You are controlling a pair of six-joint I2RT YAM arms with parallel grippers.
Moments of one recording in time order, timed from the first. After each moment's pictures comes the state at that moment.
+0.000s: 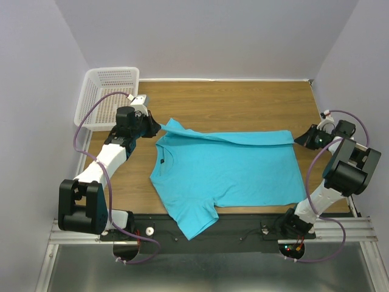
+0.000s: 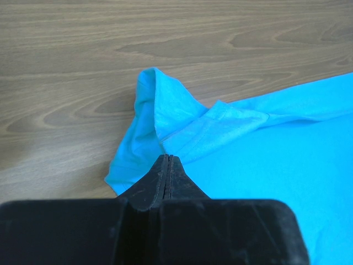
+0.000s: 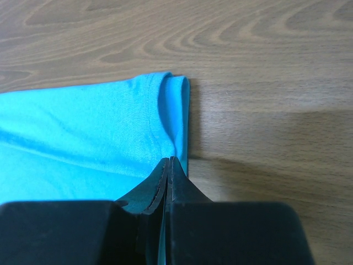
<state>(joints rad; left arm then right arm) -0.14 1.32 0.82 0.02 0.32 -0.25 -0.59 1.76 0.95 -0.08 -0.83 -0.12</state>
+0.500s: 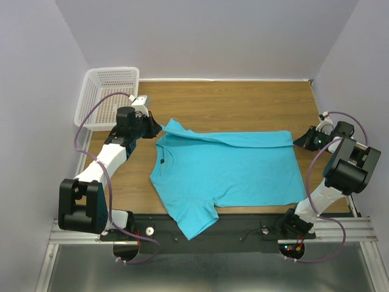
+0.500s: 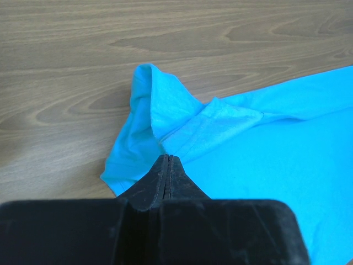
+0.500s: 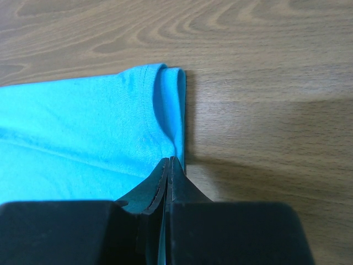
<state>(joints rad) -0.14 1.33 0.82 0.01 0.34 -0.25 -0.59 1.79 0.95 -0.10 -0.82 -0.13</state>
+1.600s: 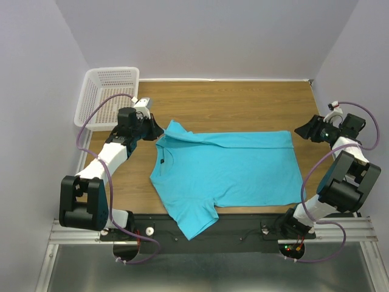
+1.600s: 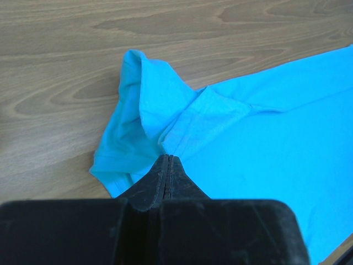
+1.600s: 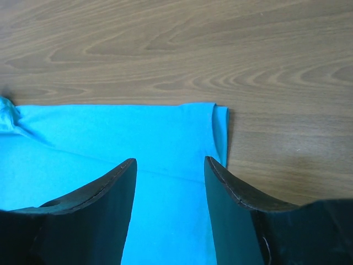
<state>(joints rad) -0.14 1.35 0.82 -0.01 0.40 -0.24 -0.59 1.56 0.96 -0.13 -0.87 -0.07</state>
